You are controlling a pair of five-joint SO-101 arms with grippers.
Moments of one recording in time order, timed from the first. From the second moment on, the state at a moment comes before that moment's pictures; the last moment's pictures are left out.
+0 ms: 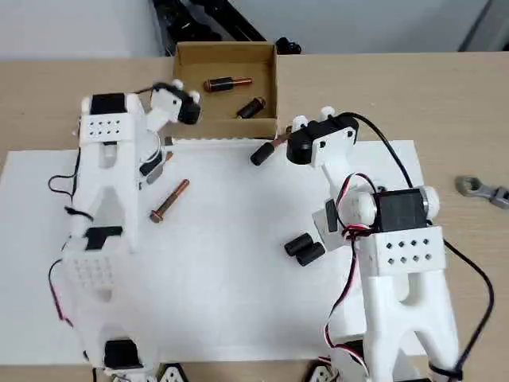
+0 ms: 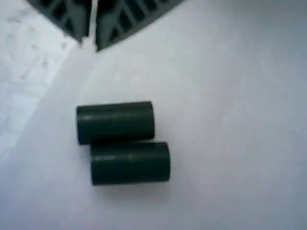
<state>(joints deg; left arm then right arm) -7.5 32.8 -30.4 98.7 -37.2 -10.8 -32.7 17.6 94.5 16.0</state>
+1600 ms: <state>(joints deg) -7.3 -36.1 64.0 74.1 -82.2 -10.8 -32.8 22.0 90.5 14.3</state>
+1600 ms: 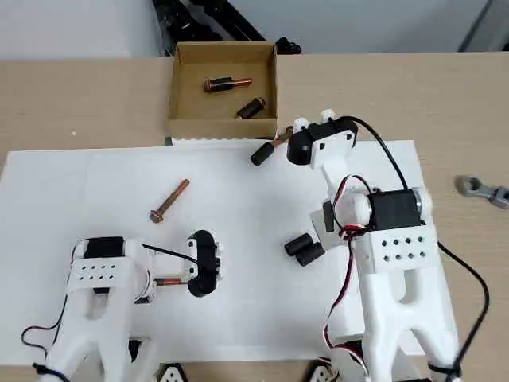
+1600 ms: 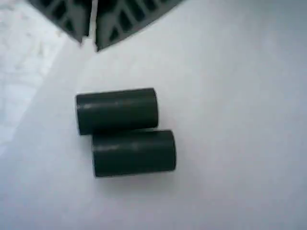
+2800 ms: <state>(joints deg) -7.8 -19.3 24.1 98.8 24.9 -10.8 -32.8 22.0 90.3 14.3</state>
